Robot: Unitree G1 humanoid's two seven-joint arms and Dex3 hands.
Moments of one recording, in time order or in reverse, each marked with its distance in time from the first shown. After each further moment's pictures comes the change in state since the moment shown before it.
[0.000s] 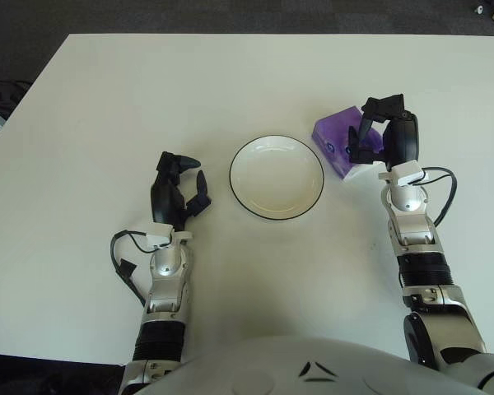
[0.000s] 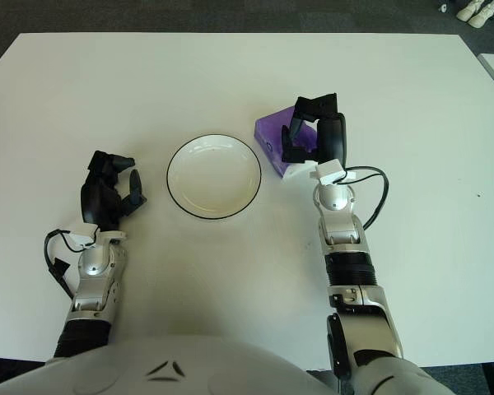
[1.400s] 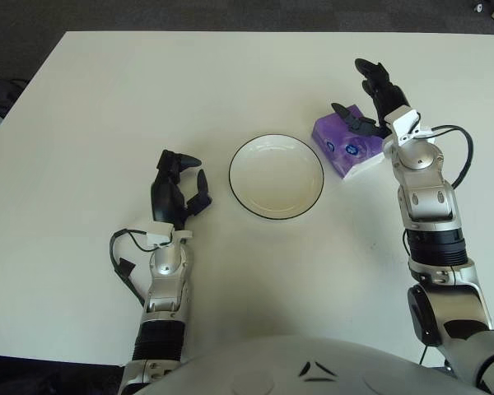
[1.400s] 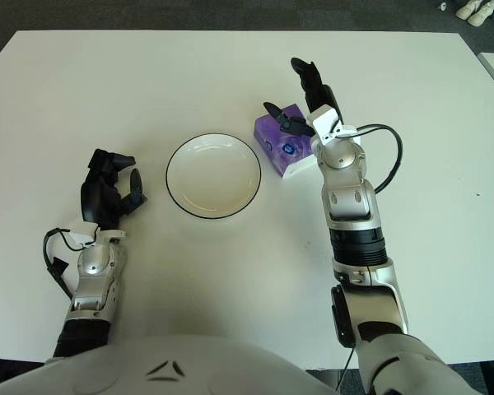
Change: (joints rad) left arm -0.013 0.001 -0.005 -0.014 0.011 0.006 -0.003; right arm -0.204 -0.100 0.086 -0.309 -0.087 1.062 0.368
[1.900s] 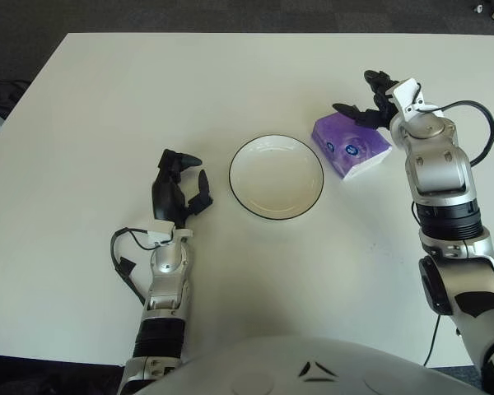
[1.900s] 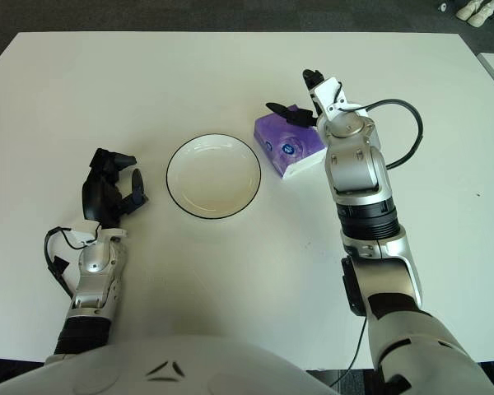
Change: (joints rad) left arm -0.005 -0.002 0.001 0.021 0.001 0.012 0.001; right arm -0.174 -0.086 0.063 -0.006 -0.006 0.397 0.096
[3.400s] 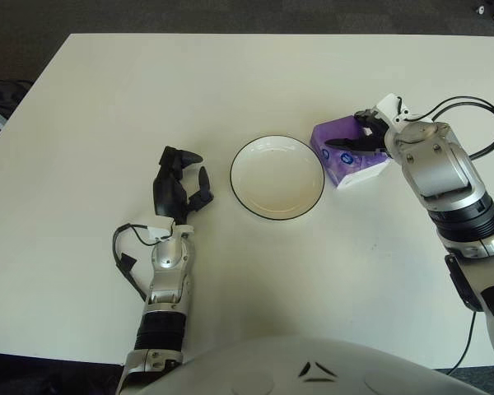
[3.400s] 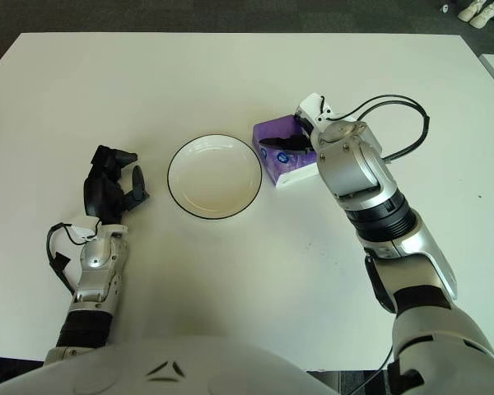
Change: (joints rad) left arm -0.036 -0.004 0.000 0.038 -0.037 -0.026 -0.015; right arm -0.031 -0.190 0.277 -0.168 0.107 0.441 0.184
